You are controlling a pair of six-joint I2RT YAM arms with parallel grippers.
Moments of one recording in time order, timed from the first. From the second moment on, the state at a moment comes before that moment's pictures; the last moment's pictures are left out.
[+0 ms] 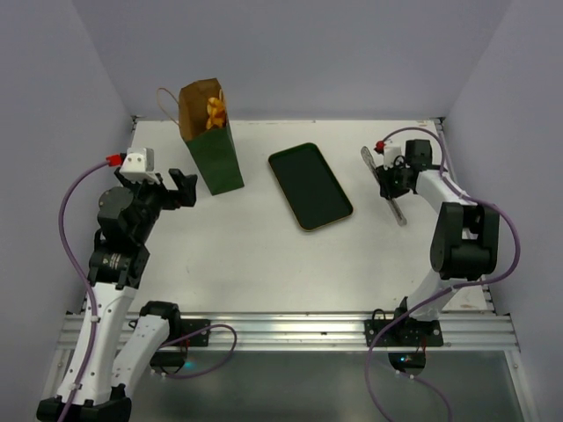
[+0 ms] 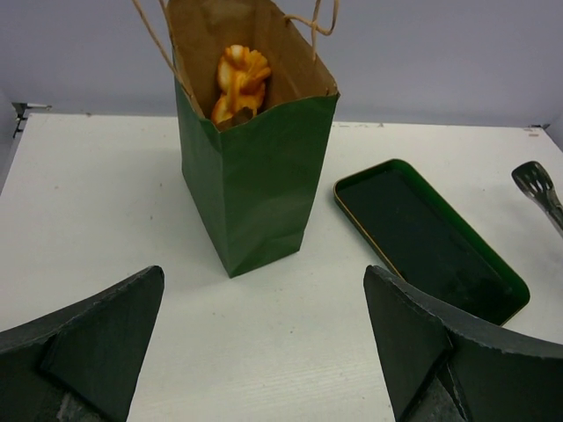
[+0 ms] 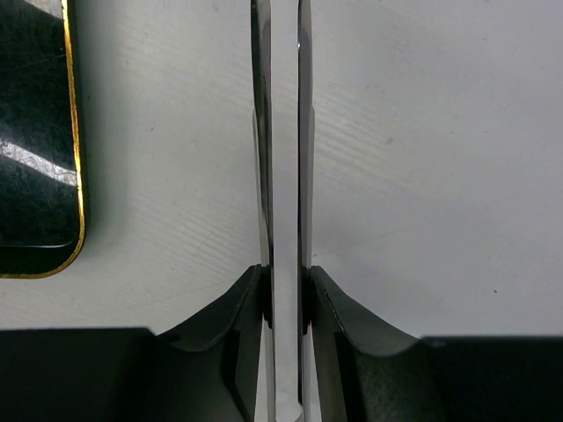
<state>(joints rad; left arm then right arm) -0.11 0.68 0.86 -0.29 0.06 -0.18 -0.07 1.74 1.17 -0.42 -0.24 -0.43</state>
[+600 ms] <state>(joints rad) -0.11 0.69 0.79 -0.28 0.06 -0.17 -0.07 1.82 1.21 -0.40 -0.22 -0.47</state>
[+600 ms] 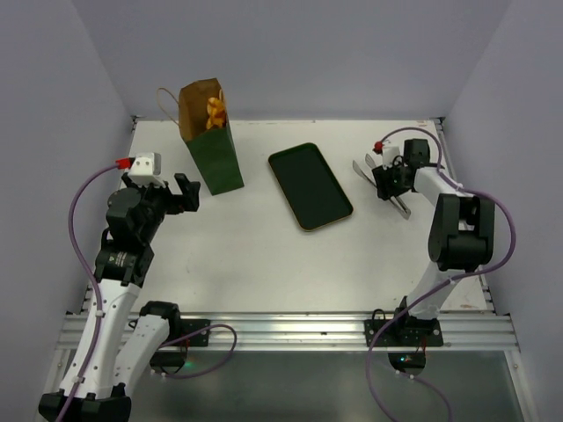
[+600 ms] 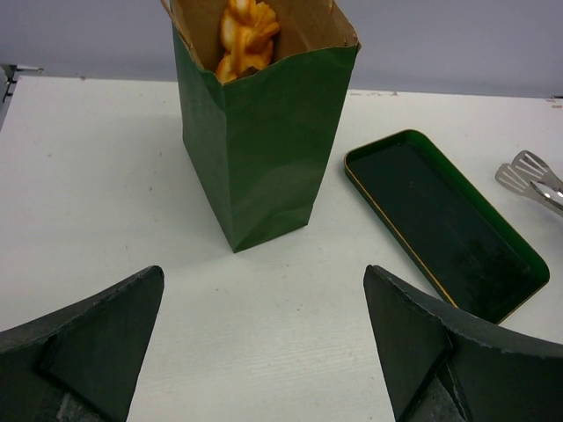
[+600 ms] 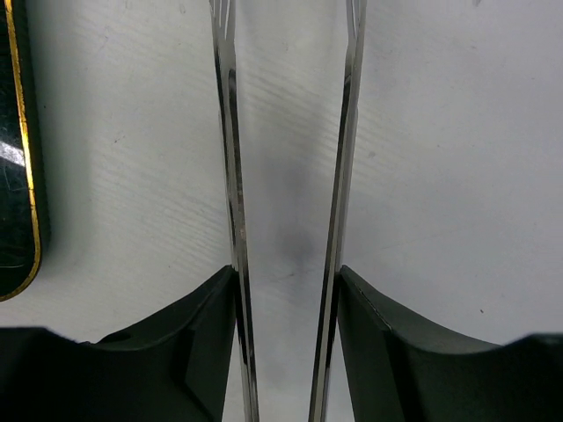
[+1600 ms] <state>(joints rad) 0.09 1.48 1.58 -0.45 0.08 -0.34 -0.13 1.47 1.16 -0.43 -0.65 -0.29</state>
